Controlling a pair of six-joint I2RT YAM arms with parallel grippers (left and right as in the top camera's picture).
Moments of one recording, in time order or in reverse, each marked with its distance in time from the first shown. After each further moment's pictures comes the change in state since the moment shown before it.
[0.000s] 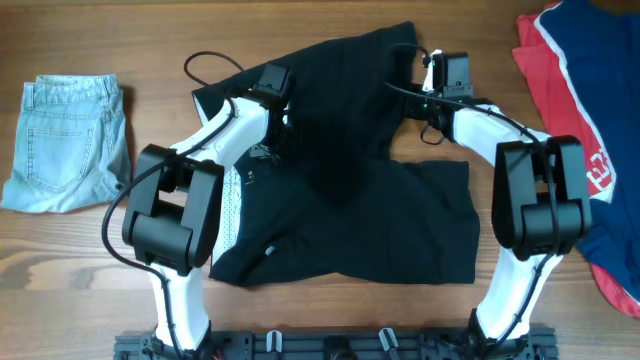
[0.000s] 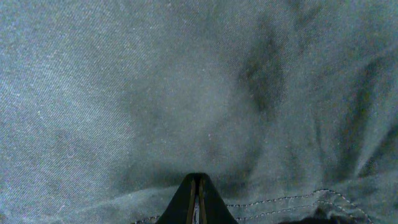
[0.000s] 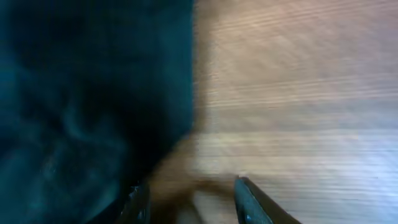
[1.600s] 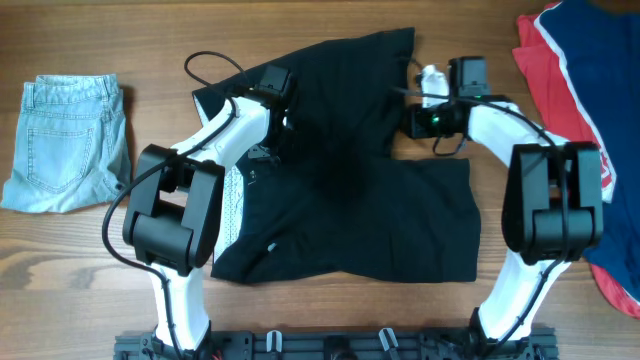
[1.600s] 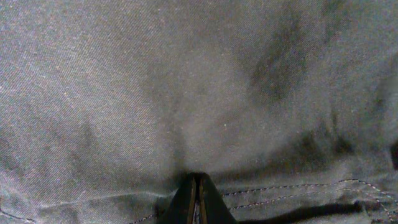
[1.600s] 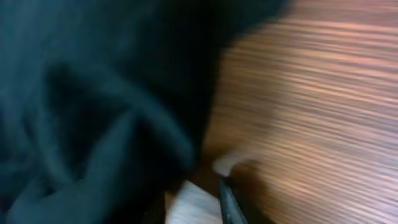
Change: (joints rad) left arm -0.003 0.000 0.006 -0.042 -0.035 0.000; right arm -0.047 -0.039 0.012 -0.322 -0.312 -0.286
